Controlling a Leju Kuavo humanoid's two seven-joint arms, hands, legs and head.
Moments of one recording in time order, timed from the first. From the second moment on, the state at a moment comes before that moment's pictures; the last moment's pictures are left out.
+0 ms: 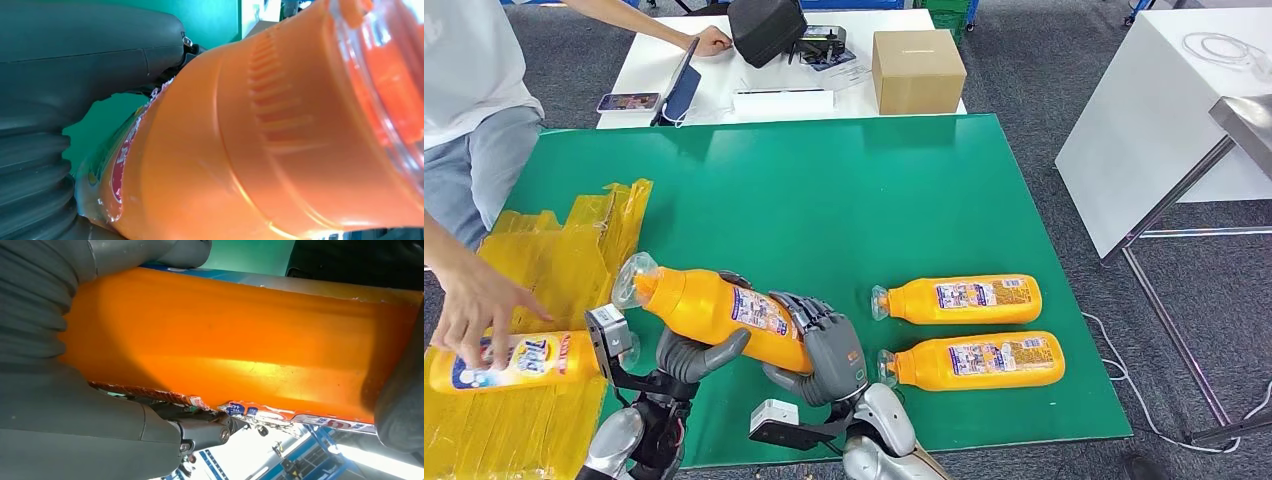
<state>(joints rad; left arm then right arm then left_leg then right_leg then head) -0.06 -0.06 -0.31 -1.50 0.33 -0.17 -0.36 -0.23 0.20 0.74 -1.00 0.71 -0.62 -0.38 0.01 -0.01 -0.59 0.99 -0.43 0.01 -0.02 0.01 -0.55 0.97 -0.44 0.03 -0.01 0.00</state>
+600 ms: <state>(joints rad) -0.05 -0.05 -0.29 -1.54 0.12 -0.01 -0.43 -0.18 0.17 0.72 -1.17 0.58 -0.61 -0.39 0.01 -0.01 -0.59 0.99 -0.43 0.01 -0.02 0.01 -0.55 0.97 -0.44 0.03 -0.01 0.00</state>
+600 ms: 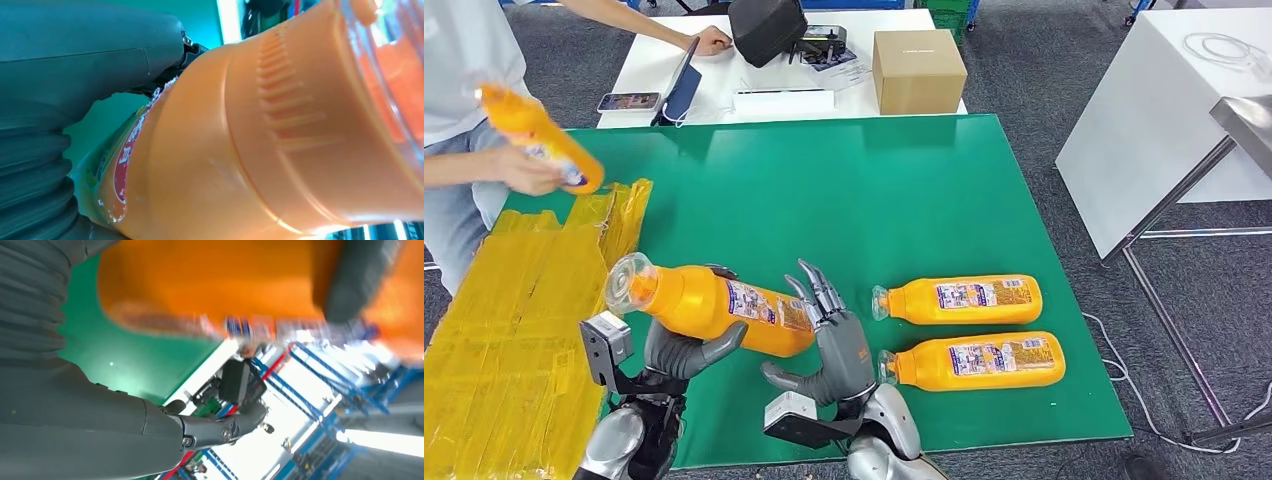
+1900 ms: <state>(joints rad) -0.27 0.36 -0.49 -1.17 -1.57 0.48 0.65 0.09 0.08 0.39 -1.72 0.32 -0.40 -0.45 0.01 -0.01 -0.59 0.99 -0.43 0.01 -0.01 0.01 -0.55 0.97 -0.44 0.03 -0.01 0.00</state>
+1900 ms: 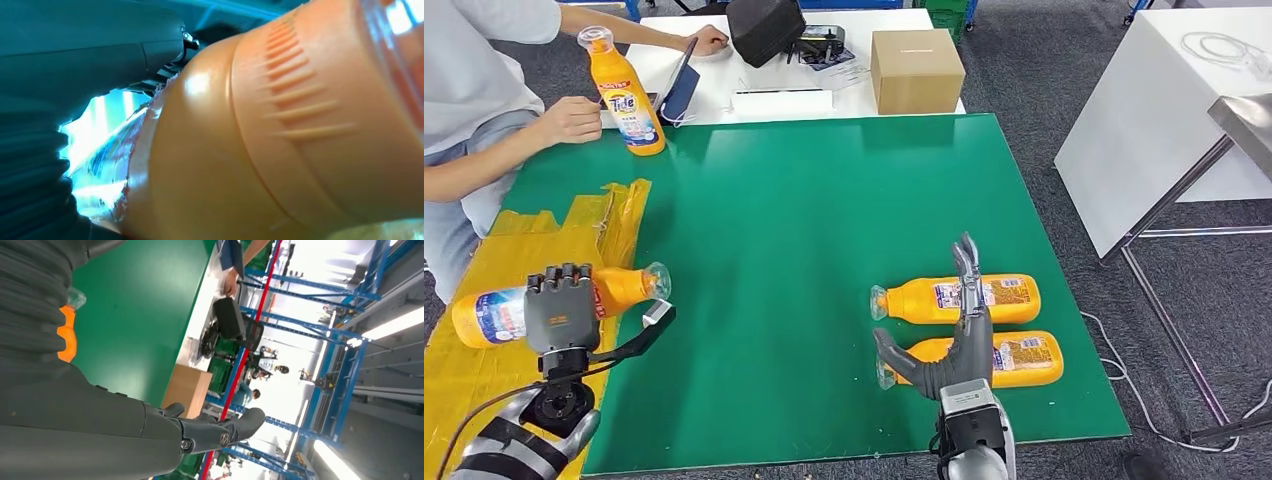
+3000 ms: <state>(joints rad) -0.27 0.29 -0.25 -1.06 -1.24 0.17 0.06 0.11 0.08 0.35 -1.73 0.38 -0.42 -0.42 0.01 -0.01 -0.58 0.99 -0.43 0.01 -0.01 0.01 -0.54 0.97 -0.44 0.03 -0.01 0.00</state>
